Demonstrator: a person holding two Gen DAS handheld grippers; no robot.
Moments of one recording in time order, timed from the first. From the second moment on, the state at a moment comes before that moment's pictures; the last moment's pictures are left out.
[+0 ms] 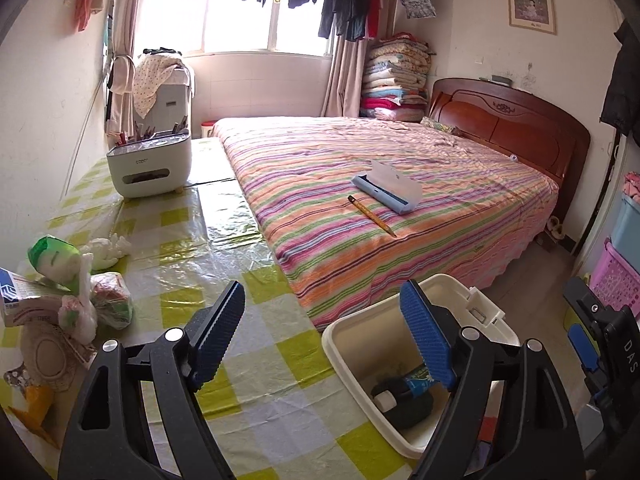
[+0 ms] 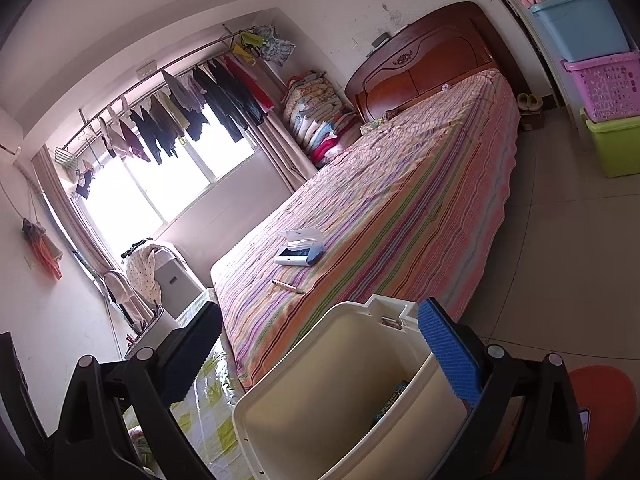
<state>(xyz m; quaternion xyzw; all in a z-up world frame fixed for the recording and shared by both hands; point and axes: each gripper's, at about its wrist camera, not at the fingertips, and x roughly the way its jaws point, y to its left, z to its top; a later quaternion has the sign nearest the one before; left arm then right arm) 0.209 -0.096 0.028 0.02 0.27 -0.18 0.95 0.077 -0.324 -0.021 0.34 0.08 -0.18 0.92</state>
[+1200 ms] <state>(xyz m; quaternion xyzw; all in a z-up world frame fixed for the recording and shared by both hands) 0.304 0.202 -0.004 -0.22 0.42 0.03 0.88 0.108 -0.190 0.016 0.20 0.09 -0.07 0.97</state>
